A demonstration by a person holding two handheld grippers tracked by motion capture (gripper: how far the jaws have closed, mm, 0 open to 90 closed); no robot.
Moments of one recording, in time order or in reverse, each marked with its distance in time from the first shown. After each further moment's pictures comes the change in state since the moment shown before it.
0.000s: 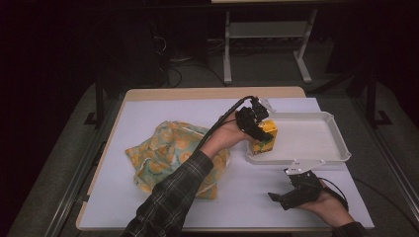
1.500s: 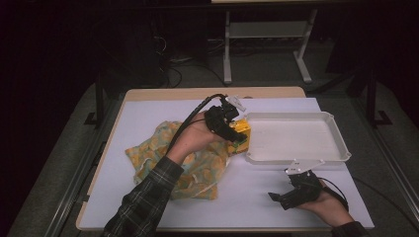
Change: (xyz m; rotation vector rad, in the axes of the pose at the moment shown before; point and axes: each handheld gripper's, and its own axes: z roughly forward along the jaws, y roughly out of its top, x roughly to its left) left arm -0.004 -0.039 -0.075 0.019 0.032 -0.037; right arm -0.001 0.000 0.001 0.015 -0.012 0.000
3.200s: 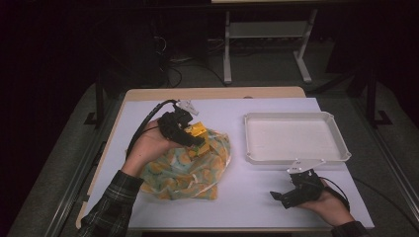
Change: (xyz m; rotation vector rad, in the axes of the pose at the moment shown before) left arm 0.012 -0.081 -0.073 0.050 0.114 -0.135; right arm -0.005 -0.003 0.000 0.018 -0.025 0.012
